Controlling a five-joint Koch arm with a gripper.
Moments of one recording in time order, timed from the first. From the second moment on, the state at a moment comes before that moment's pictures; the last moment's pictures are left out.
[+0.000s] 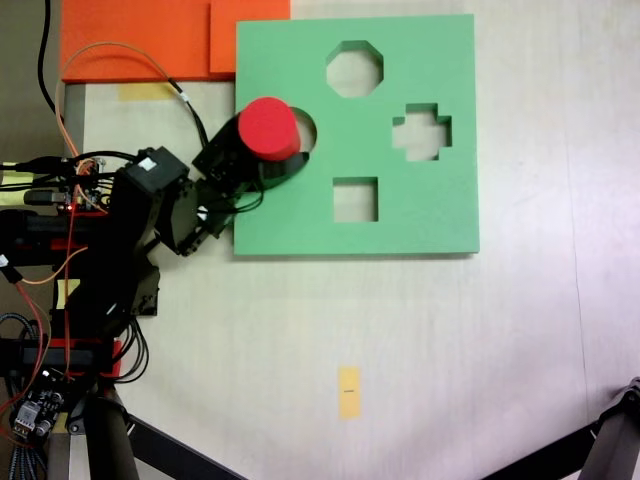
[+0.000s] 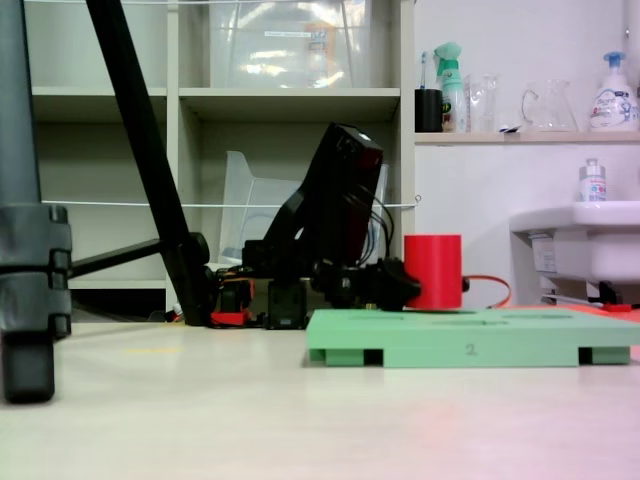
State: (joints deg) arm -50.4 52.7 157.1 -100.1 93.1
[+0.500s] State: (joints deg) arm -49.5 55.9 151.3 -88.9 93.1
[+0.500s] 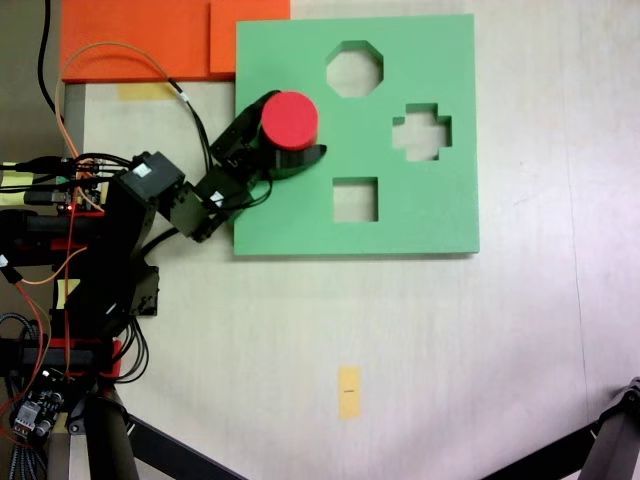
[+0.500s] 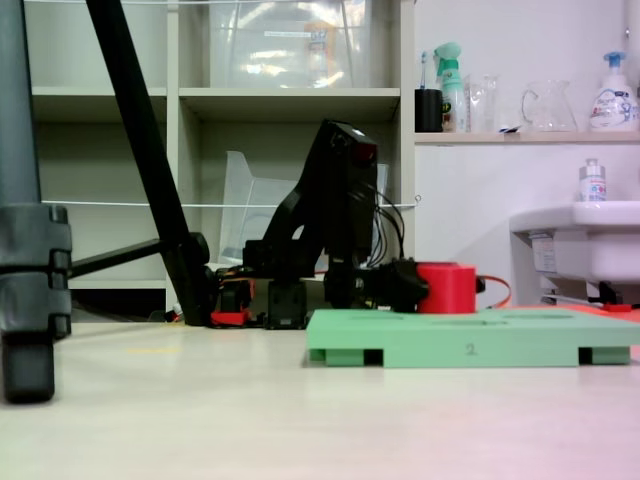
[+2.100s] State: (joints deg) arm -0.7 129.0 175.5 -12.4 5.4
